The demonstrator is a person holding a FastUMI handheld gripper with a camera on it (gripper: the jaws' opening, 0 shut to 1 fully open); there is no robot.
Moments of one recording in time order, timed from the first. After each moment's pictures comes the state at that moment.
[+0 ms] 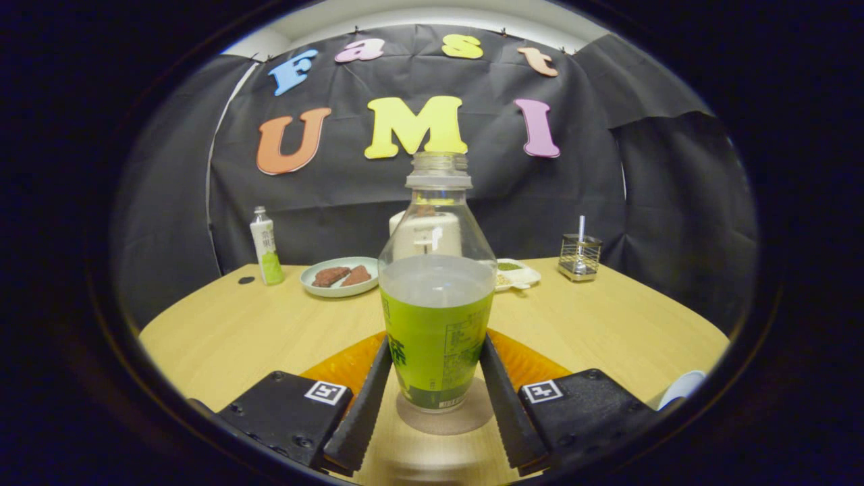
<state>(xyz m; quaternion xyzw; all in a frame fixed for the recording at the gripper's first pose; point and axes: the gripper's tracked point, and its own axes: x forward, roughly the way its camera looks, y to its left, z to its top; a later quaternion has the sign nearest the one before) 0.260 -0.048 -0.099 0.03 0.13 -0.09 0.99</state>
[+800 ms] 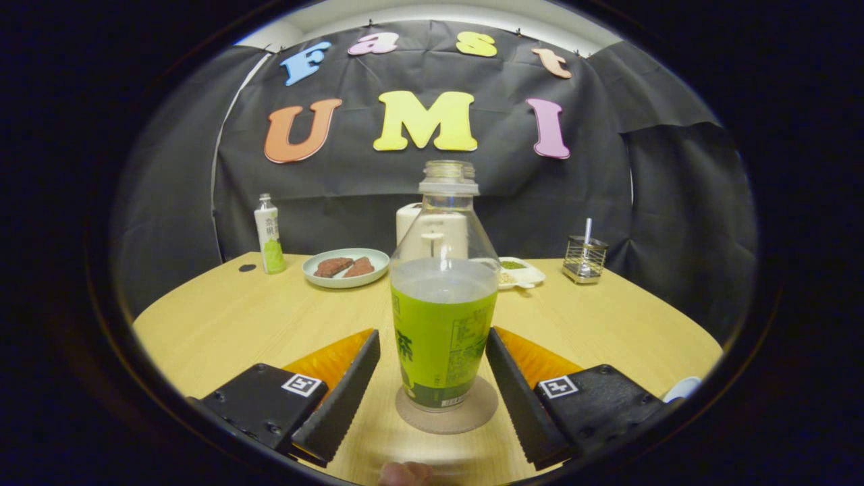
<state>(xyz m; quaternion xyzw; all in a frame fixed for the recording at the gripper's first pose) 0.254 -0.041 -0.095 0.02 0.13 -0.08 0.99</state>
